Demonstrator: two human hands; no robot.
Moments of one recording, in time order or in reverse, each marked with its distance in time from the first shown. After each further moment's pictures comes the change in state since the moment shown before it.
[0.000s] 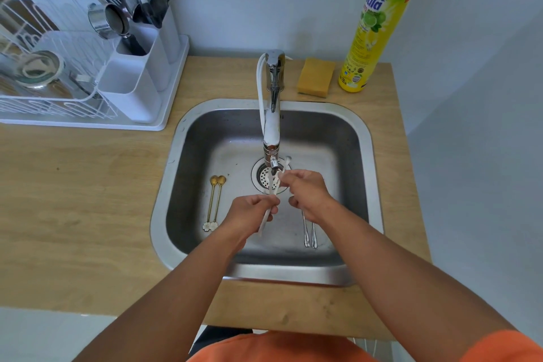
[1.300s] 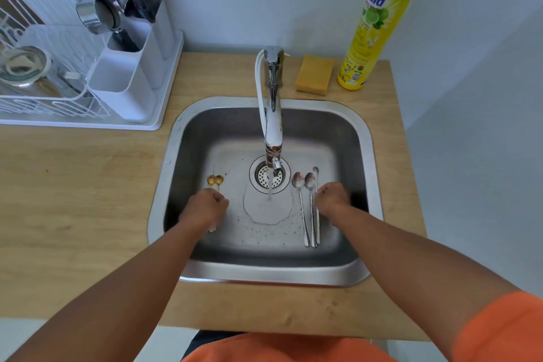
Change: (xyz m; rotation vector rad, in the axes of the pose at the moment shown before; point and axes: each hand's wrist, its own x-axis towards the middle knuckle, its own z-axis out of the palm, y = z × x) left_hand 0.054 -0.028 -0.081 0.653 0.229 0.046; right_hand 0.025 0.023 -0.053 -0.785 0.287 0.034
